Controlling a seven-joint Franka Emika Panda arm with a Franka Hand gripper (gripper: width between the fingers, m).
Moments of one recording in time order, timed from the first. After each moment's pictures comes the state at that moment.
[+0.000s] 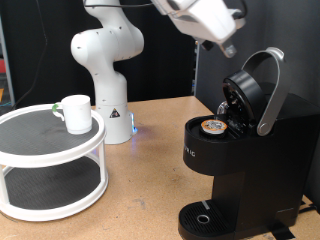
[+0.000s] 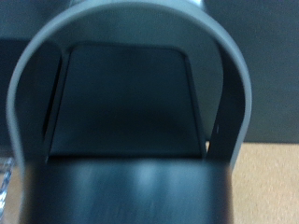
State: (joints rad) arm 0.41 -0.27 -0.34 -2.18 0.65 2.04 -0.96
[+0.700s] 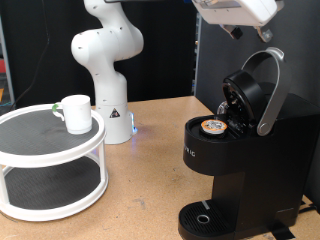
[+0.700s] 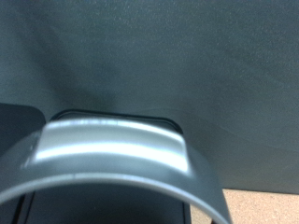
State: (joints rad) arm 0.44 -0.23 -0.28 -2.10 0.70 2.05 -0.95
